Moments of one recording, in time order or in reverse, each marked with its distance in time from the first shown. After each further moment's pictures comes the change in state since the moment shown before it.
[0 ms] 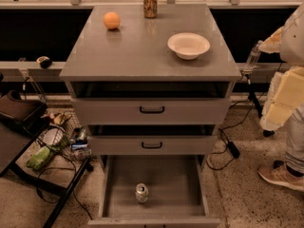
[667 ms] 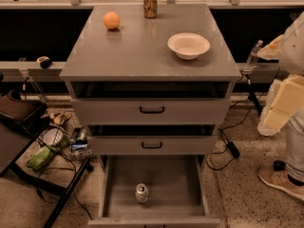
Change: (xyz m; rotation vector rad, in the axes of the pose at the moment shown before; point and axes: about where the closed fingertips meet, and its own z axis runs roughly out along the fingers) arm 0.003 0.002 0.014 -0.009 -0.036 0.006
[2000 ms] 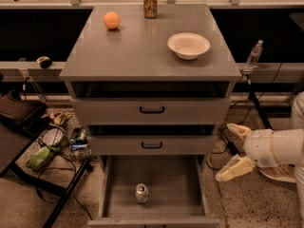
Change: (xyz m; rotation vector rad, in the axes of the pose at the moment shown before) arm 0.063 0.027 0.263 -0.031 -0.575 0.182
